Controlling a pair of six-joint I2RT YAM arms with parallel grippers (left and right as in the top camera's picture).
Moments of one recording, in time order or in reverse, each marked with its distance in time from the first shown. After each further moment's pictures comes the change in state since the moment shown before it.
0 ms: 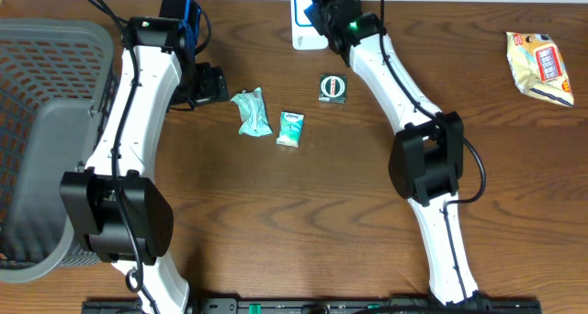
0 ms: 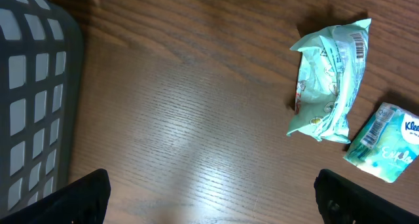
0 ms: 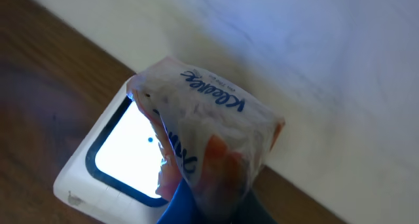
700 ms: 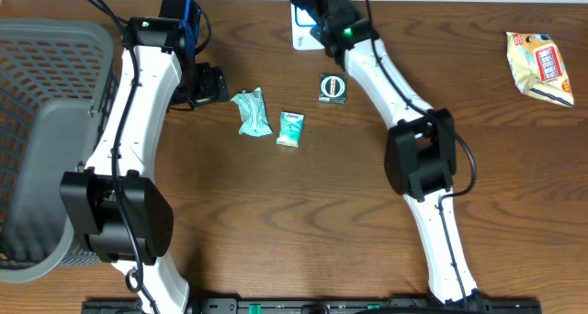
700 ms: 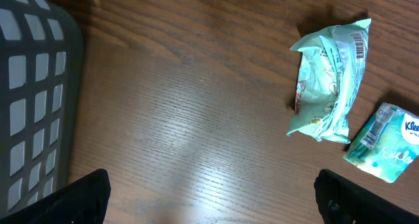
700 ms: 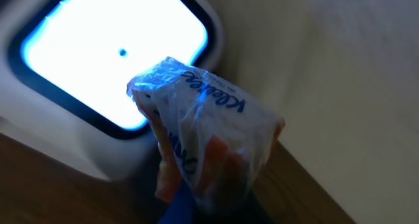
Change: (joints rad) left arm 0.000 0.000 0.000 0.000 0.000 0.000; right arm -0.023 0.048 0.010 -0.130 0.146 -0.146
